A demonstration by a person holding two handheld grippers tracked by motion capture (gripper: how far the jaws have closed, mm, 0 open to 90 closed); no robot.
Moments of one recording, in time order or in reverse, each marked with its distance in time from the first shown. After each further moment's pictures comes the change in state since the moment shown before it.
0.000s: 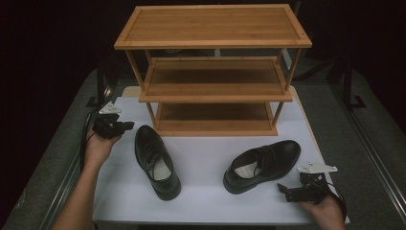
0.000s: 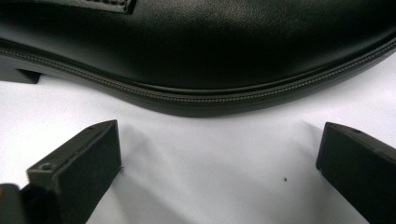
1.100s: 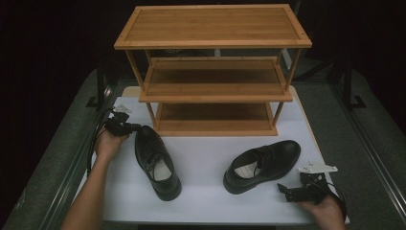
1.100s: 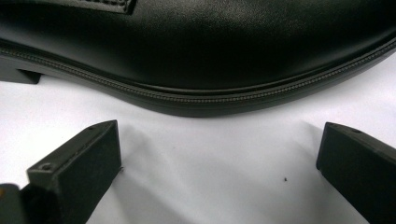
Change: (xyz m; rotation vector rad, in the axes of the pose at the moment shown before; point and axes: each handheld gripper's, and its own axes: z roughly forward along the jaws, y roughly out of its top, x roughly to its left) left arm 0.015 -0.013 0.054 0.094 -0.037 -0.028; right arm 0.000 0.000 0.000 0.000 0.001 0.000
